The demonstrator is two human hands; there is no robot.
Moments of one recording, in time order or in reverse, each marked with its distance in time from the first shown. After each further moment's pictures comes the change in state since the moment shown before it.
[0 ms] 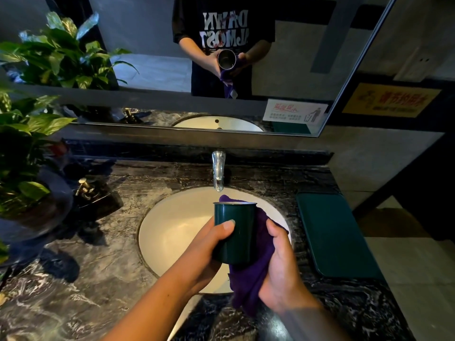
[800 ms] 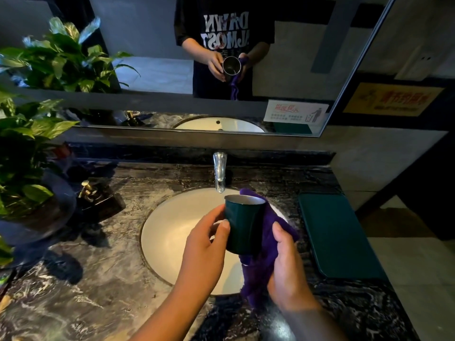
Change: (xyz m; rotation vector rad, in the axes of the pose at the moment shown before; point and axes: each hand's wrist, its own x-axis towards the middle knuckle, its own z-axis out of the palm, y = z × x) left_hand -0.008 -0.002 0.011 0.590 0.385 0.371; right_hand 0.004 0.005 -0.016 -0.148 0.118 -0.120
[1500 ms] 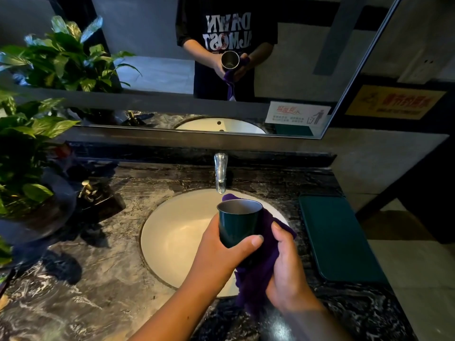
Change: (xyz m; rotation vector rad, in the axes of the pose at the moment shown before) left_hand 0.001 0.003 0.009 -0.240 -0.142 -0.113; right_hand 0.002 -0.006 0.002 0.040 -0.159 0.098
